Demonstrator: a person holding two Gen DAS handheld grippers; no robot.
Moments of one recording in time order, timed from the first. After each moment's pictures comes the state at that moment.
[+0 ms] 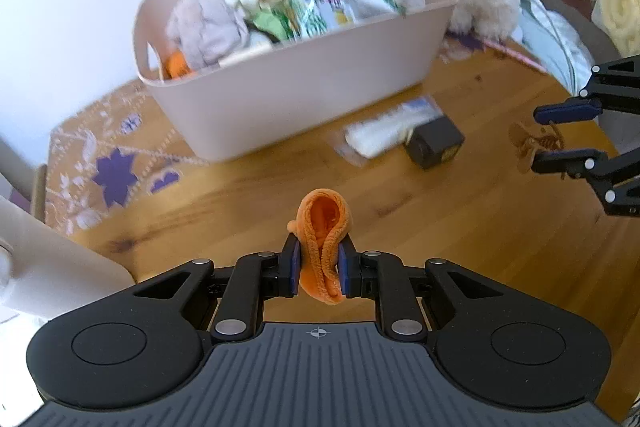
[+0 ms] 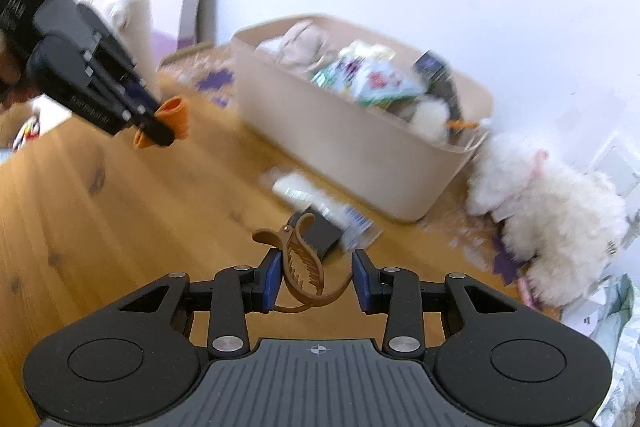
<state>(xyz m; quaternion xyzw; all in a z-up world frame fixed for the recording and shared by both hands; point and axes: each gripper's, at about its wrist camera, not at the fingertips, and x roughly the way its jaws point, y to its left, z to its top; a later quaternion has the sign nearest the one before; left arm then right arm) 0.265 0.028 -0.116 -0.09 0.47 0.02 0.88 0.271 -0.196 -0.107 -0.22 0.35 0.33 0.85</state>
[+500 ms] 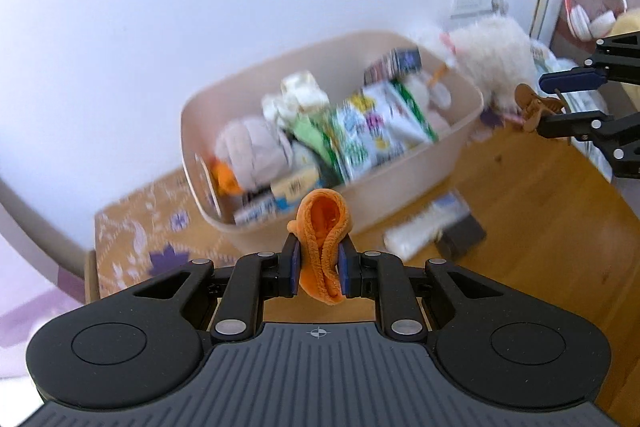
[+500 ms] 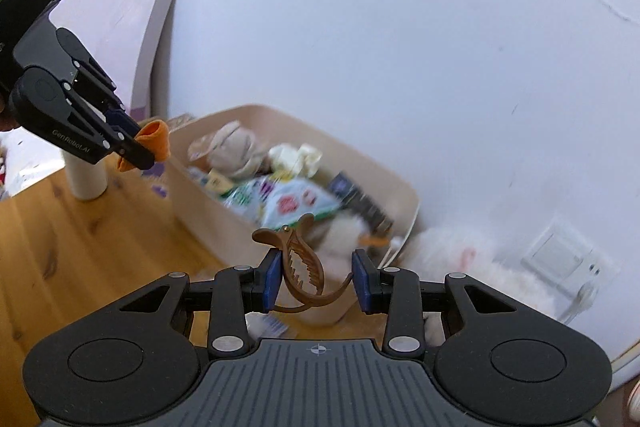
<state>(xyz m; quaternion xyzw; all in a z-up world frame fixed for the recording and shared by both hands) 0.298 0.060 -0.047 -0.05 0.41 0.05 0.91 0.326 -0.193 -0.040 -0.22 0.27 0.30 0.89</state>
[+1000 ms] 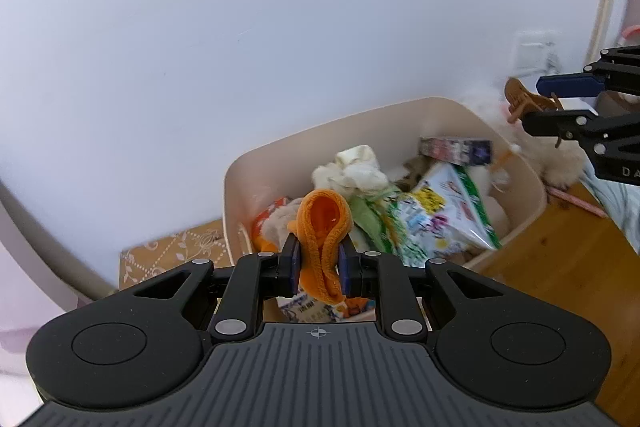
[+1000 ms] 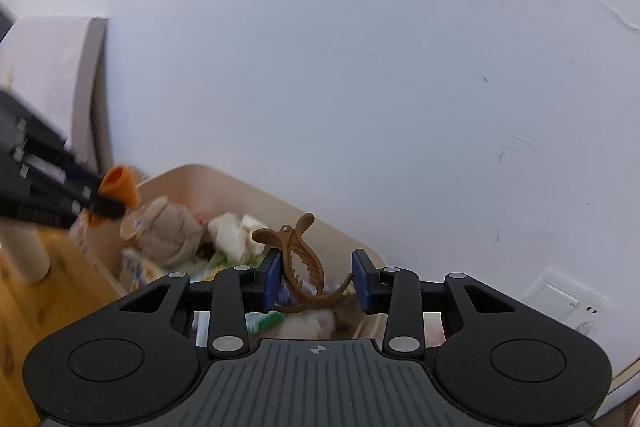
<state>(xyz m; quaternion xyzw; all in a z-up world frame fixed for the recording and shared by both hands) 0.348 0.099 -0.033 -0.08 0.37 0.12 0.92 0.414 -0.147 -0.024 -0.18 0.26 0.26 0.91</state>
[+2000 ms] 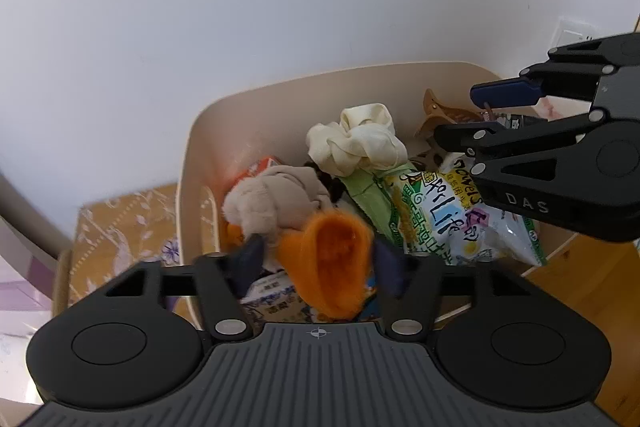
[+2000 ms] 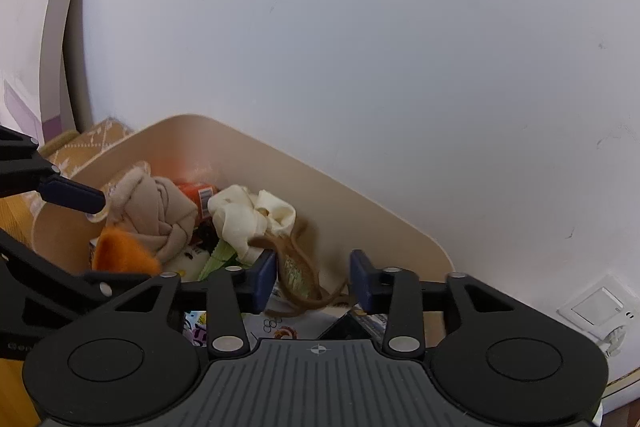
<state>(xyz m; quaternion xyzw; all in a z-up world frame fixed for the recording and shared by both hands) 0.394 0.101 -0.093 -0.13 0.40 0.14 0.90 0.468 -0.079 -0.083 -0.23 0.33 0.23 0.89</state>
